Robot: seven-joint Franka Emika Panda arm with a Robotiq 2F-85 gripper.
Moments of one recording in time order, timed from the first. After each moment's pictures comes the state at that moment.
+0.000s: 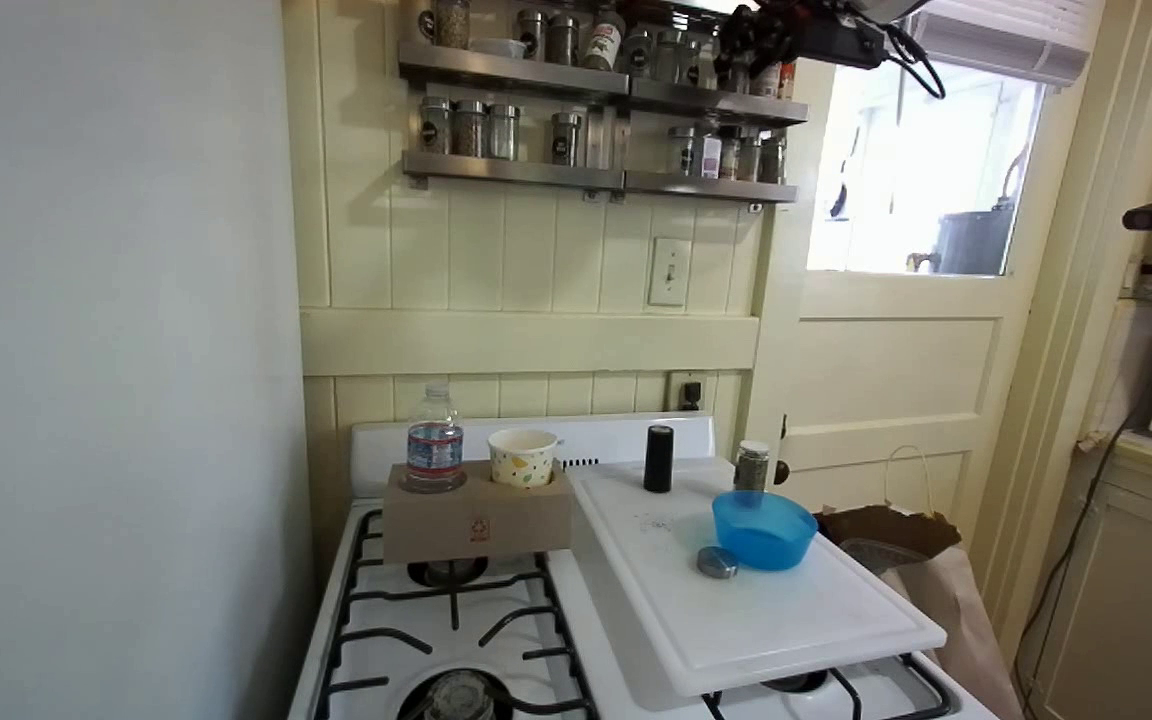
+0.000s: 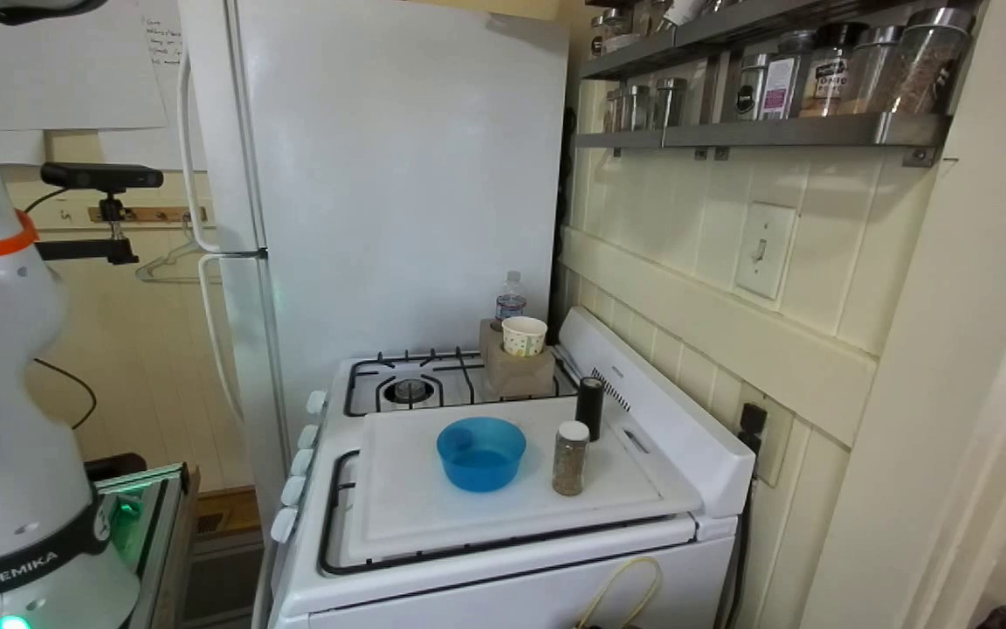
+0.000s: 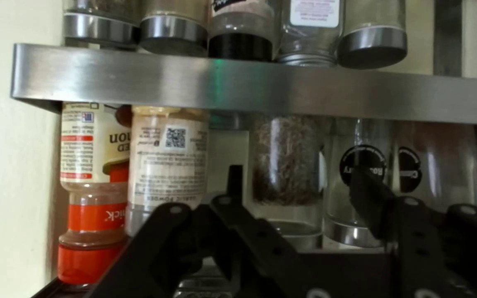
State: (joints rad) arm -0.04 0.02 -0.22 -1.55 0.39 2.75 -0.48
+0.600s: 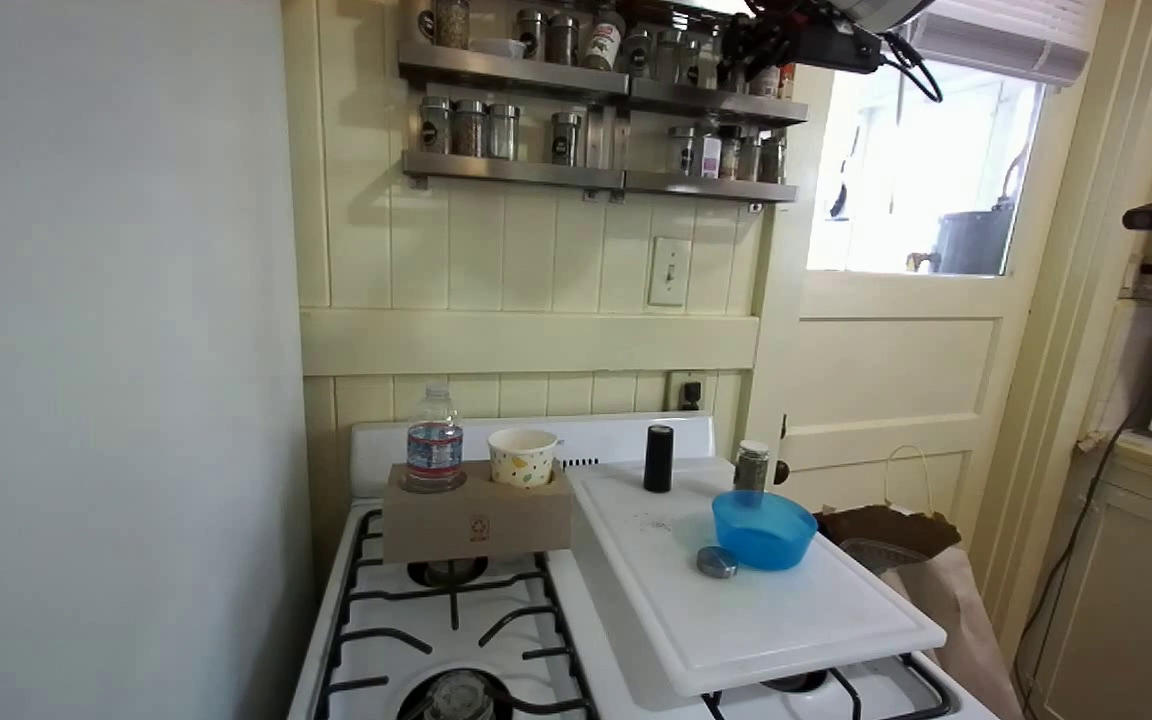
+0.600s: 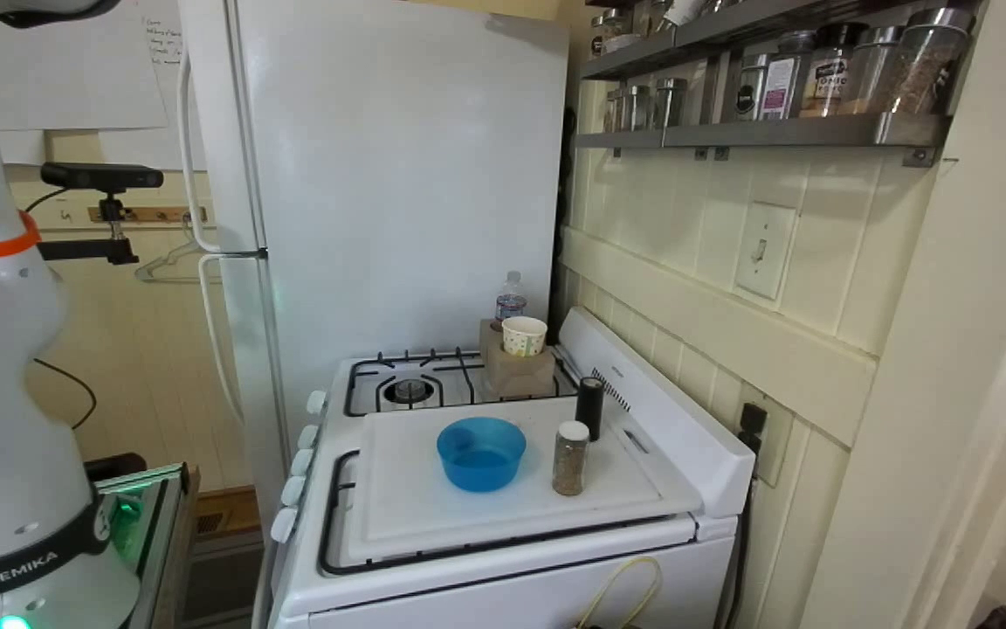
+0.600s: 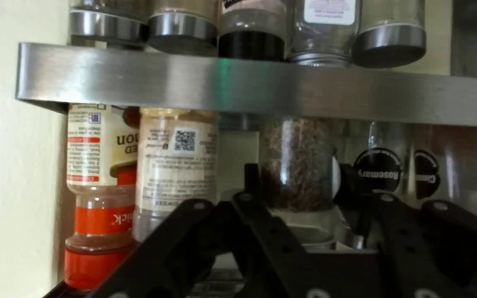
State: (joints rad) arm -0.04 0.04 -0.22 -1.54 0.39 2.78 -0.48
